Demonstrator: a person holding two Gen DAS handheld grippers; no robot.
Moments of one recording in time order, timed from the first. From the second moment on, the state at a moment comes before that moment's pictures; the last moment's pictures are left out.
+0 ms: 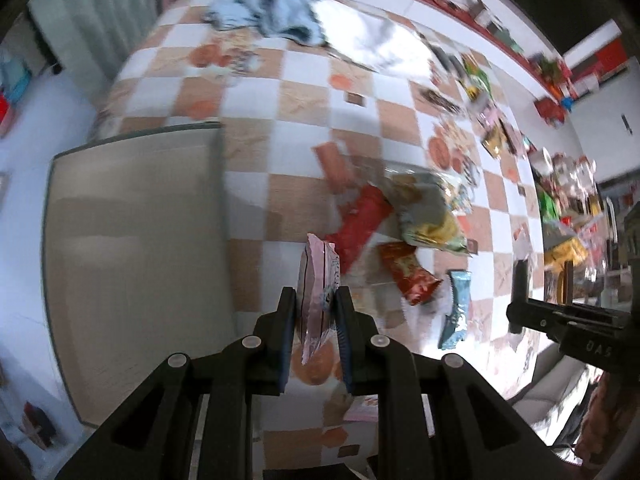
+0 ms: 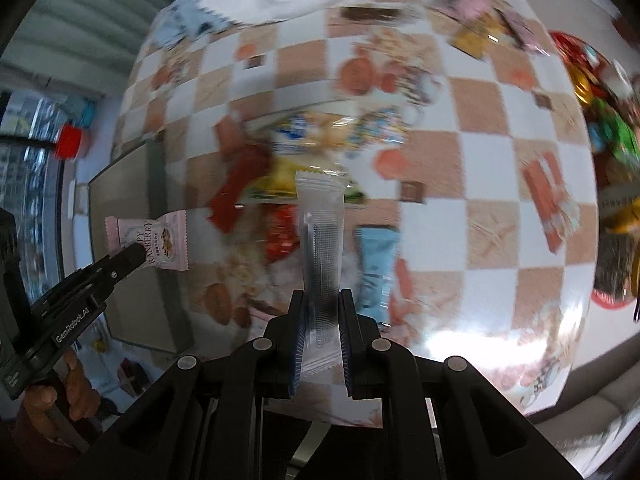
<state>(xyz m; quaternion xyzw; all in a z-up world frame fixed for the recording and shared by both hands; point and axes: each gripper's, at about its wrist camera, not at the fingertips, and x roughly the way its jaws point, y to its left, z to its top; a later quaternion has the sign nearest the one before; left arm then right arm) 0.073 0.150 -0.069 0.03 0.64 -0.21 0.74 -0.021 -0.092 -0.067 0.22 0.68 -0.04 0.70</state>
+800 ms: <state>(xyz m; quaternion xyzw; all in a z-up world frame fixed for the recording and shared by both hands) 0.059 0.300 -0.092 -0.03 0.66 -0.08 0.75 0.056 0.120 -0.087 0.07 0.72 0.15 0.67</state>
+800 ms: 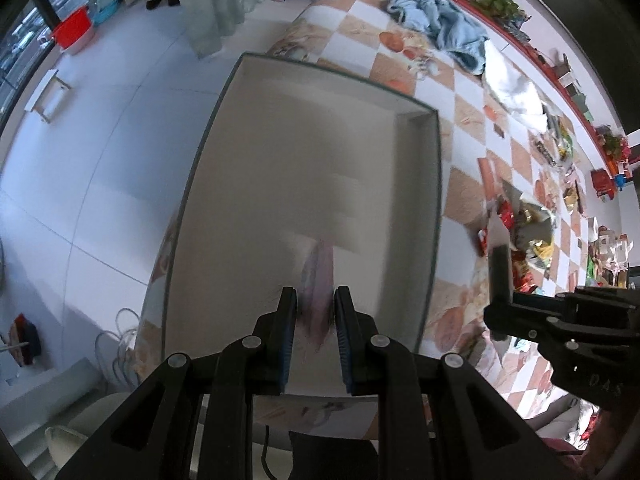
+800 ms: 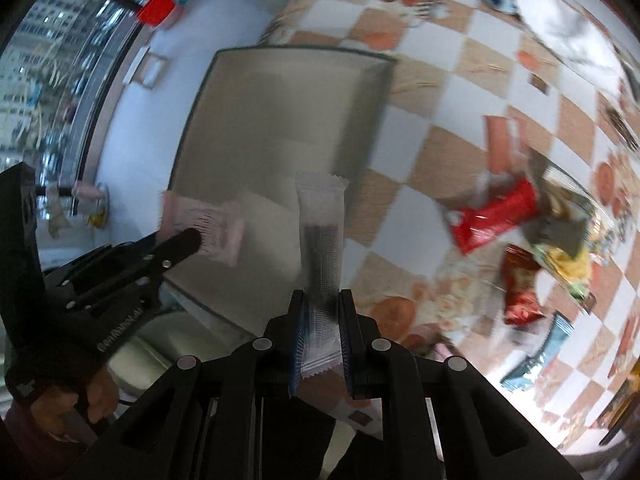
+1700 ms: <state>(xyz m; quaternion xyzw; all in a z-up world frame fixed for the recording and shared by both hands) 0.065 0.270 -0.093 0.02 0.66 -0.10 0.74 0.029 0.036 -0.118 0.15 0.74 0.05 0.65</state>
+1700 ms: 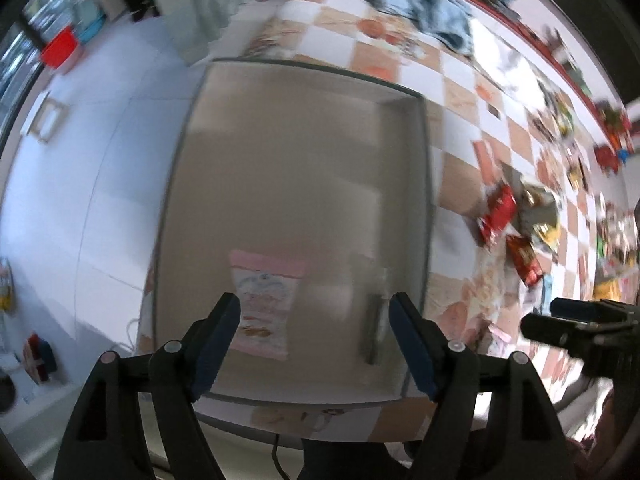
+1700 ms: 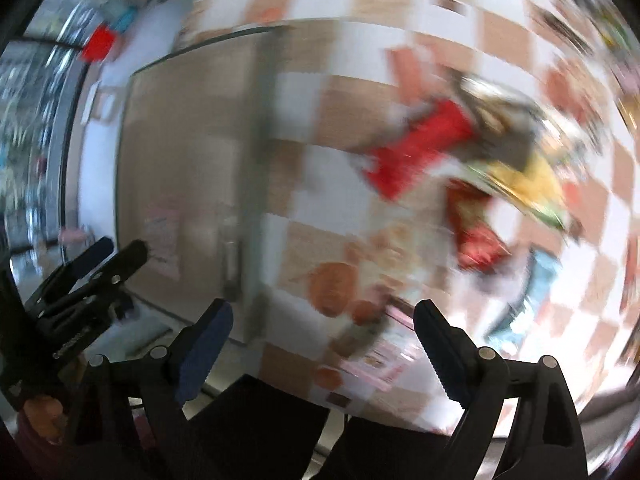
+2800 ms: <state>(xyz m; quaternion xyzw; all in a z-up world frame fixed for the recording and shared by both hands) -0.037 0.051 -0.165 0.26 0.71 -0.32 0.57 -0.143 -0.137 -0.181 0.34 0.76 -0.16 0.53</state>
